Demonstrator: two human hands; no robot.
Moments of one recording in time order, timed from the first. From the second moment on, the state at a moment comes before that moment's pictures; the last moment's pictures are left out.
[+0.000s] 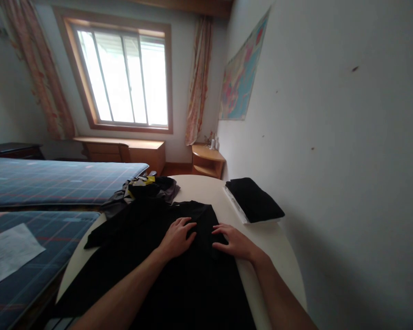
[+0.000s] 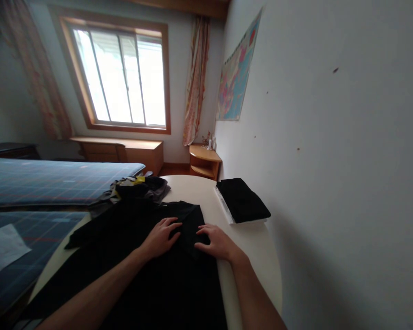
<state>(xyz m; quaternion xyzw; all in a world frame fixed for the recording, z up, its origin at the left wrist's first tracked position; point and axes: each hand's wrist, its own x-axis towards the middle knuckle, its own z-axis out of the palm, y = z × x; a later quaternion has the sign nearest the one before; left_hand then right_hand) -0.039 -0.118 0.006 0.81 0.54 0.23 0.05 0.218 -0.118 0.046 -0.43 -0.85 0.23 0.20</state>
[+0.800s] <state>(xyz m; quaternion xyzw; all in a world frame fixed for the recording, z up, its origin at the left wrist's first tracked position) -0.009 -0.082 0.017 0.79 0.57 0.24 0.03 0.245 -0.085 0.007 -0.55 -0.81 0.14 0.15</state>
